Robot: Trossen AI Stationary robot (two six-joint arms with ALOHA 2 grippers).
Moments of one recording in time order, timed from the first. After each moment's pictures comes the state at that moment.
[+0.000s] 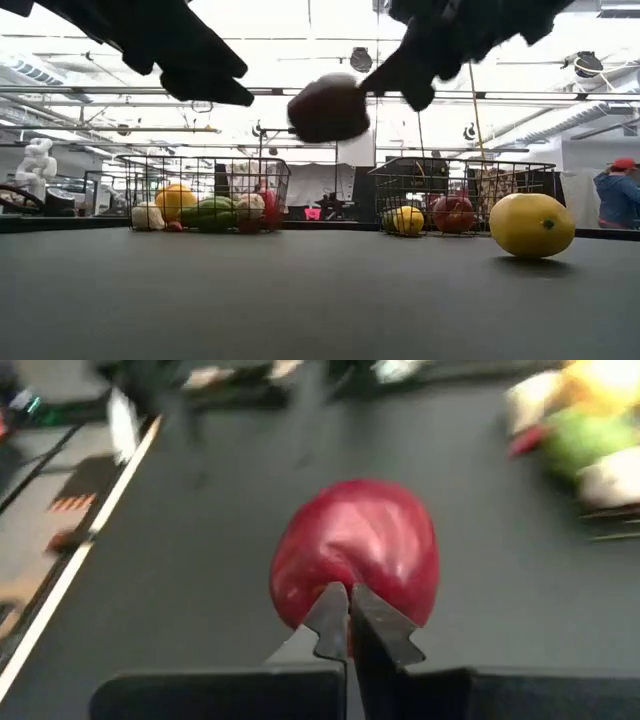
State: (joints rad) left arm -0.48 1.38 0.66 0.19 -0.50 -0.28; right arm 0.11 1.40 0.81 0.09 0.01 0.19
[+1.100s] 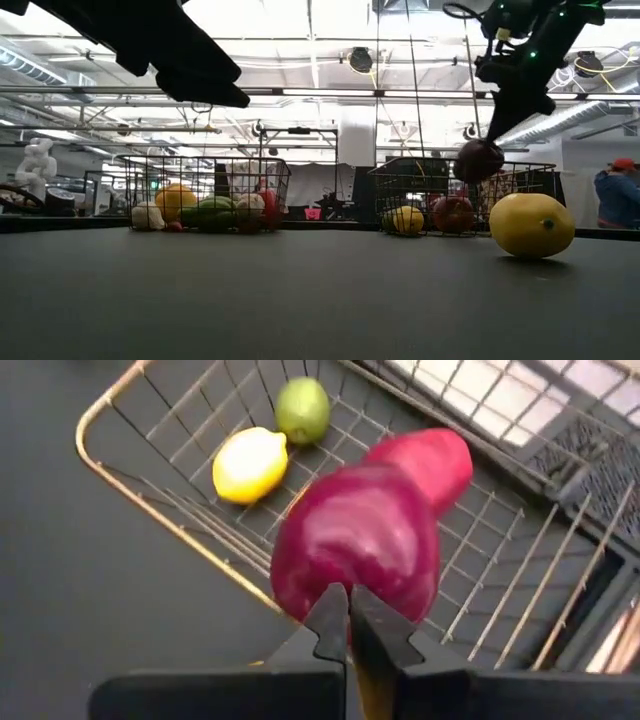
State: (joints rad) left arm -0.49 1.38 0.66 0.17 -0.51 -0.28; right arm -0.63 0.93 0.86 -0.86 0.11 0.19
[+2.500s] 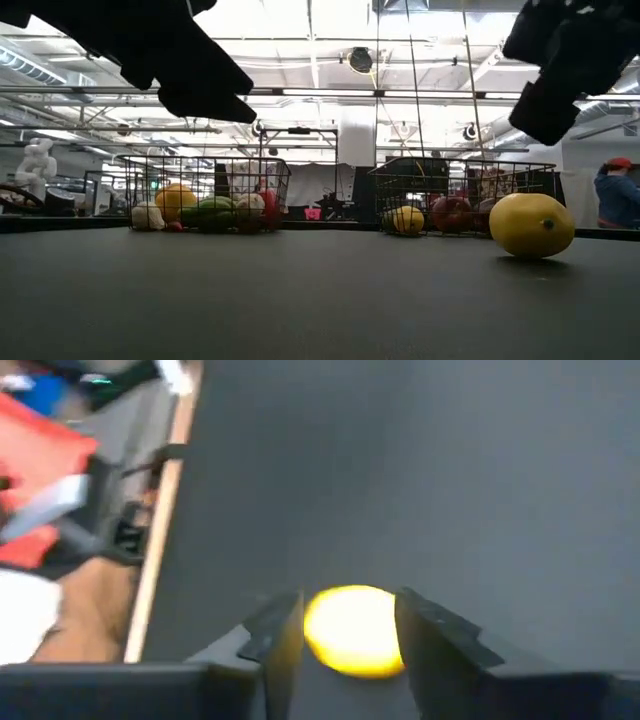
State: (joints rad) left arm -0.49 1.46 0.66 0.26 -0.51 -0.36; right arm 0.23 0.83 0.46 -0.24 -0.03 0.58
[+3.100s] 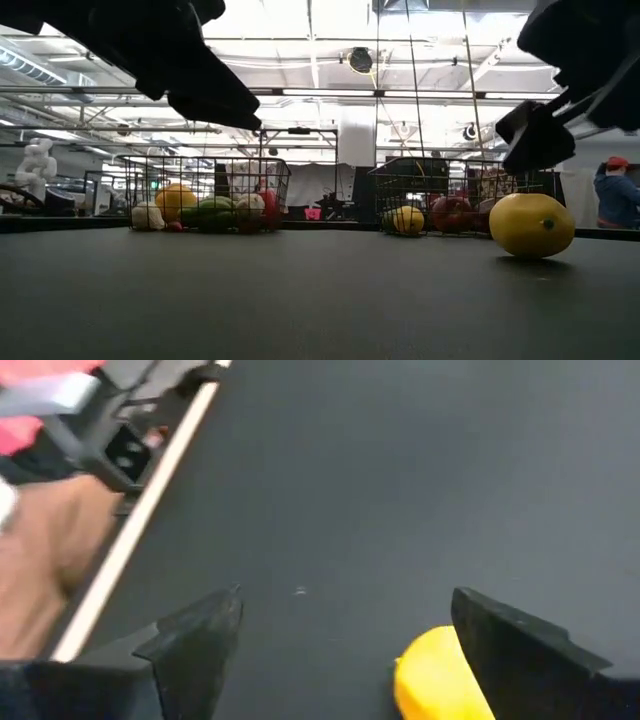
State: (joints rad) left arm -0.45 1.46 0.66 0.23 -0.52 -0.28; right arm 0.53 1.31 0.44 0.27 0.15 0.44
